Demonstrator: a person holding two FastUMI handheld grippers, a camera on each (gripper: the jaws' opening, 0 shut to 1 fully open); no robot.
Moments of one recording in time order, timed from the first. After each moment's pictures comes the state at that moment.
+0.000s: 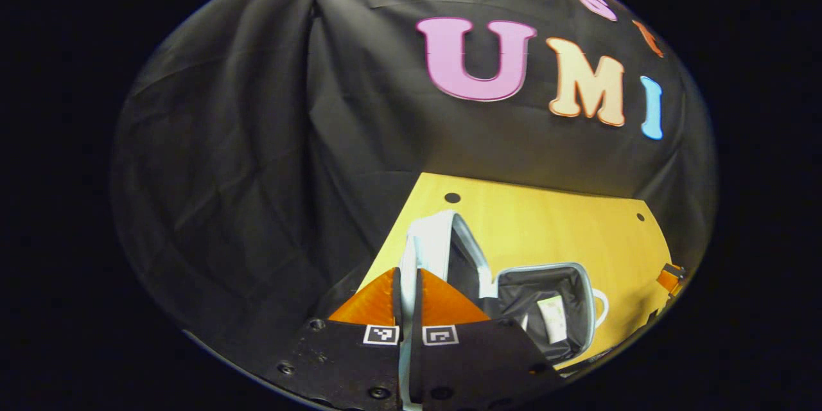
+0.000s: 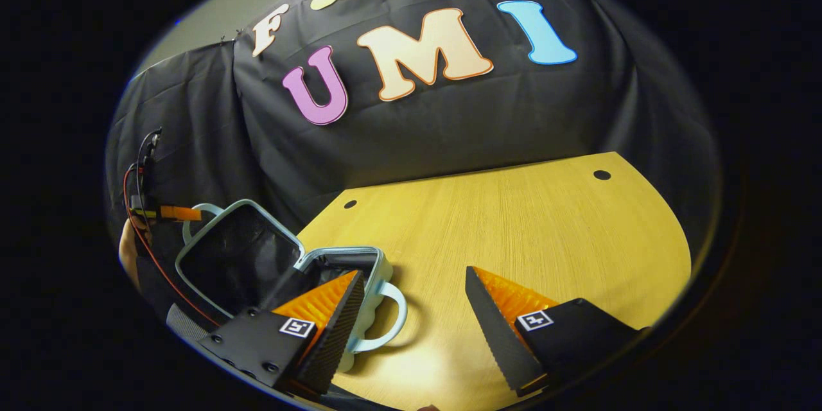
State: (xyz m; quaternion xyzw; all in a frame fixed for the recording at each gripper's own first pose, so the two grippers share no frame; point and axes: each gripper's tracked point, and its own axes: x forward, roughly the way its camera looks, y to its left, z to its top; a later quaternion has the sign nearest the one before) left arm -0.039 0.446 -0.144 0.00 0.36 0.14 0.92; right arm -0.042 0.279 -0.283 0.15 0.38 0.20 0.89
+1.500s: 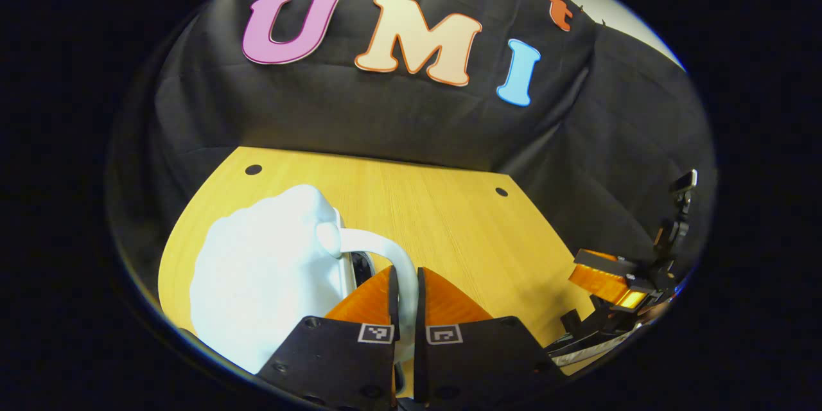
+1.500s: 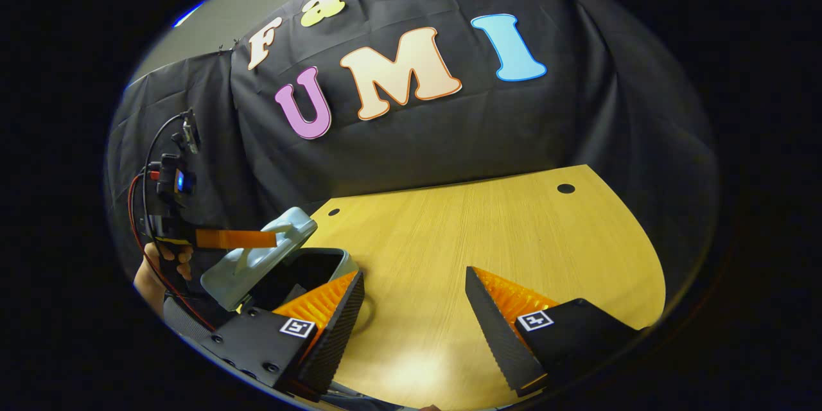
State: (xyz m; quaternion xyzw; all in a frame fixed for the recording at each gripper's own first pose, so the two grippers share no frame) left arm -0.014 0.097 -0.243 -0.10 0.38 -0.12 0.91; right arm -0.047 0.170 -0.262 0.13 0.36 0.19 0.90
